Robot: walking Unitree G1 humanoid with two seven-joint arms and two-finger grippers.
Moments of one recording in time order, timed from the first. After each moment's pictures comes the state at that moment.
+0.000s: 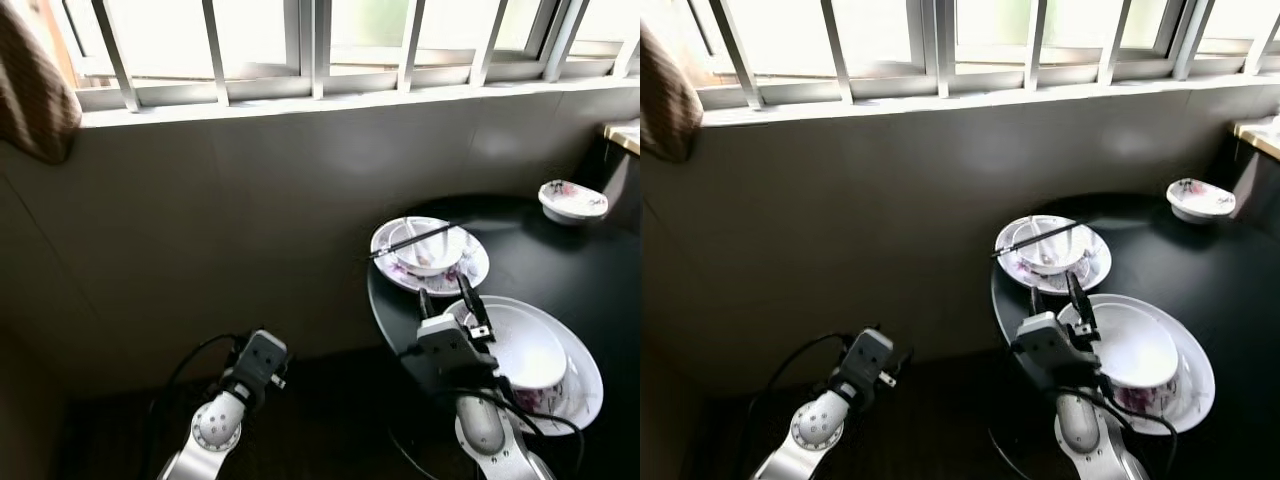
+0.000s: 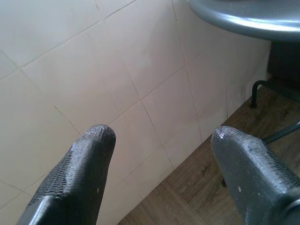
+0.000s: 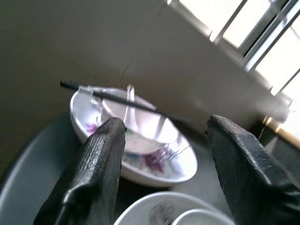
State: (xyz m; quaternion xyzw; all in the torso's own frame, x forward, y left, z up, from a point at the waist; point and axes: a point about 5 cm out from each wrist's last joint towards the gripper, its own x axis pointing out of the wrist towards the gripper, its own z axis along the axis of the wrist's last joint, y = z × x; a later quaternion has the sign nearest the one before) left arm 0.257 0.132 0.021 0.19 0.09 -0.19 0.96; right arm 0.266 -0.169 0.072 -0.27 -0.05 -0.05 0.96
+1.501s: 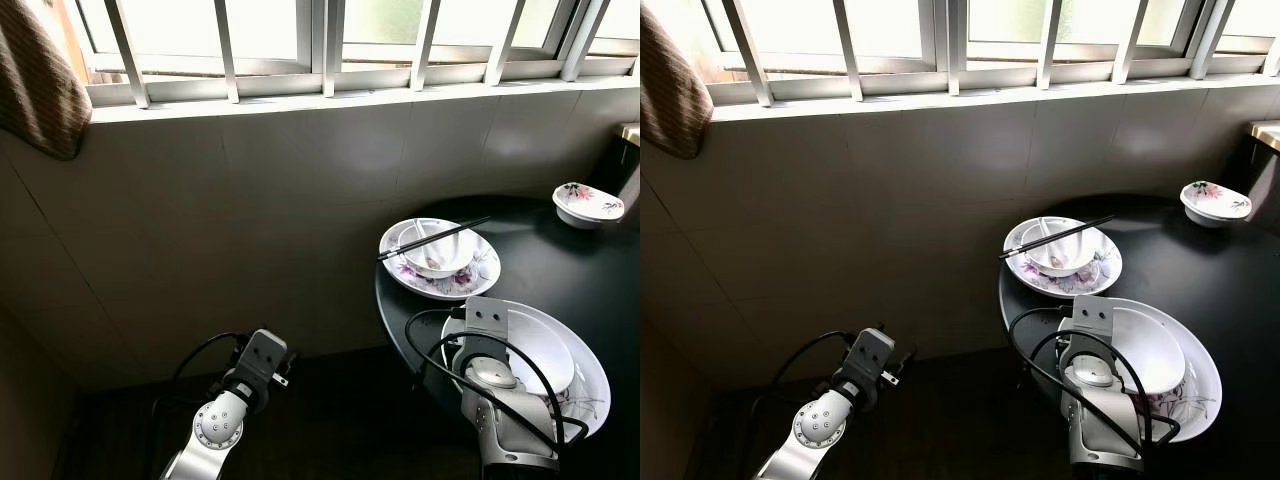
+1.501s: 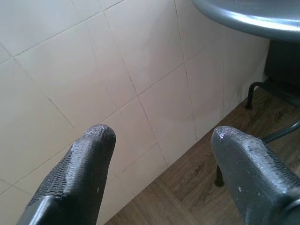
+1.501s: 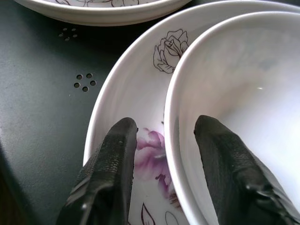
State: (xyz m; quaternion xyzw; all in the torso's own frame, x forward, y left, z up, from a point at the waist) left arm 0.259 0.130 0.020 0.17 0.10 -0.19 0.96; right arm 0.272 -0.180 0.083 0.01 0.30 -0.15 0.94
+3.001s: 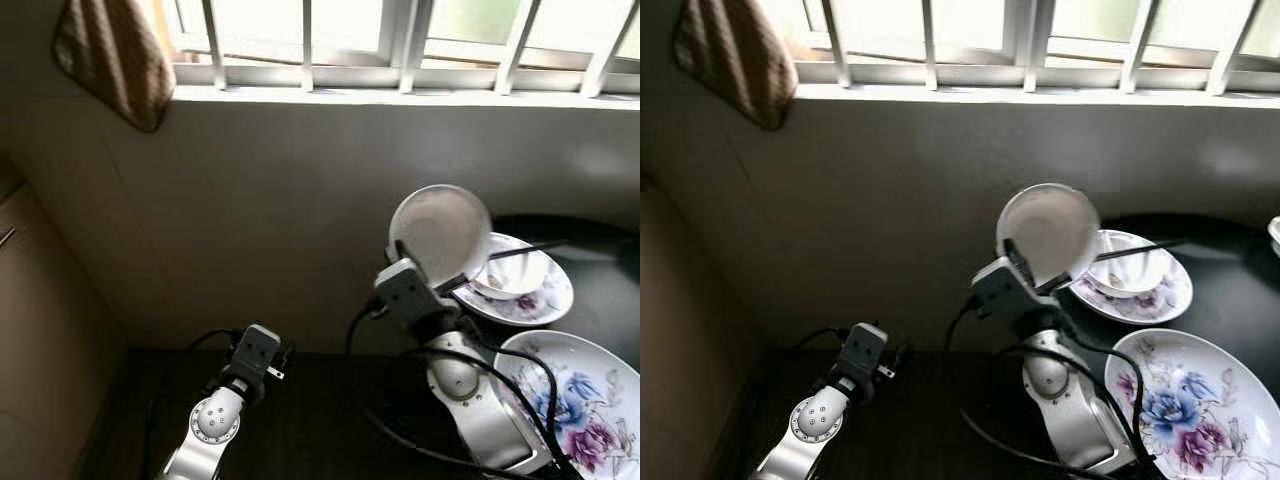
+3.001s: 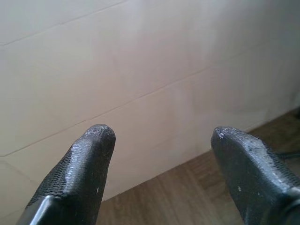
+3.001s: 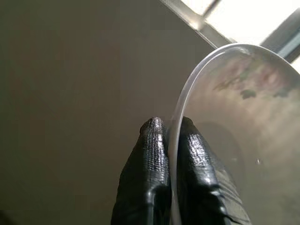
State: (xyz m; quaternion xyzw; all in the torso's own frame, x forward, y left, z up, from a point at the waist) left arm 0.264 0.136 0.022 0.14 0.09 -0.17 0.97; right arm 0.275 -0.102 0.134 -0.32 -0.11 0.16 0.93
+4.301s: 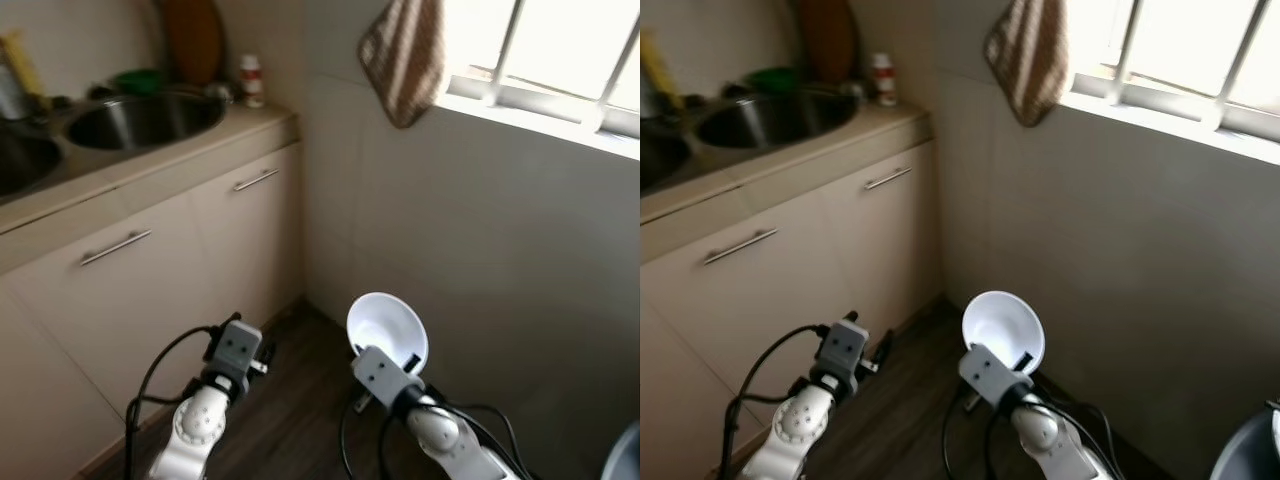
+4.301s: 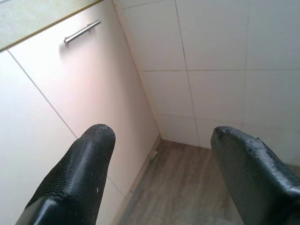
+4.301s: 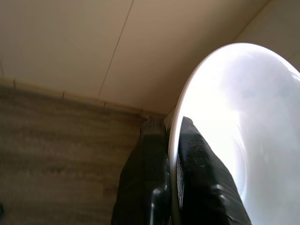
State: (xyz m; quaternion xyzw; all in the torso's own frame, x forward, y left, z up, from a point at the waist) left arm 0.263 0.137 0.025 0.14 0.06 -0.15 0.98; right arm 0.257 -0.121 0.019 -0.28 0.09 0.27 0.92
